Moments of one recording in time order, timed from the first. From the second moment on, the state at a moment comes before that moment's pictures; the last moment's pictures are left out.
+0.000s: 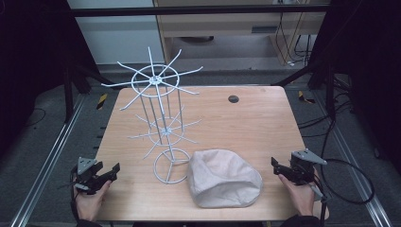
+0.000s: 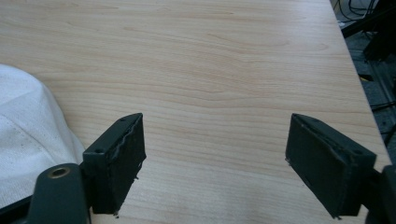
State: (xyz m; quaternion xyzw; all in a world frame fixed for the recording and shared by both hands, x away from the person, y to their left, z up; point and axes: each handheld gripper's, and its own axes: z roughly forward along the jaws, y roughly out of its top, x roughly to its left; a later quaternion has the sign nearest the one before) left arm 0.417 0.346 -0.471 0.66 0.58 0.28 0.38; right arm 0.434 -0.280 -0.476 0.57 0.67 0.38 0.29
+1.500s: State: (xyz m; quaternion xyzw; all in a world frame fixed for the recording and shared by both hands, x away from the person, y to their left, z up) left arm 0.417 0.331 -0.469 0.70 0.56 0.26 0.37; right arm 0.408 -0.232 -0.403 0.40 0.77 0.43 0.23
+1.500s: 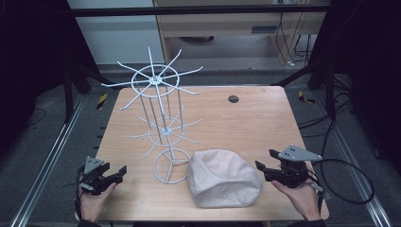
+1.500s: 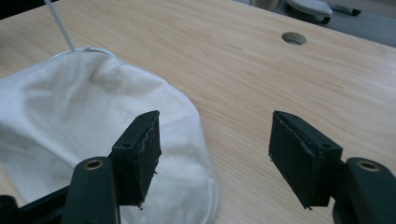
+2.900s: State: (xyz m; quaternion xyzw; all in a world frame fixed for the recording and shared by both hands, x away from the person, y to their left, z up) left arm 0.419 0.333 -0.470 0.70 0.56 0.25 0.37; right arm 0.407 -0.138 -0.378 0.20 0.91 0.35 0.11
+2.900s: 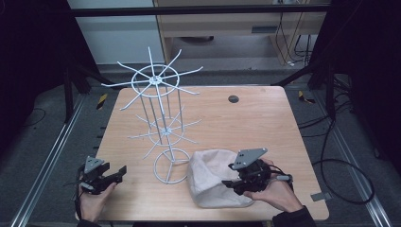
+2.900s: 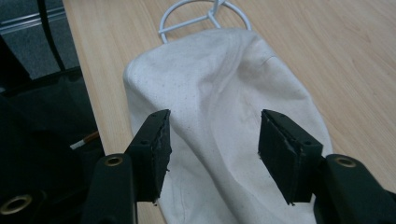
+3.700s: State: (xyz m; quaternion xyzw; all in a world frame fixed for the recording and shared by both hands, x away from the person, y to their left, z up) left arm 0.419 0.333 -0.470 0.70 0.56 0.26 0.36; right arm 0.415 -0.119 -0.408 0.15 0.94 0.29 0.08
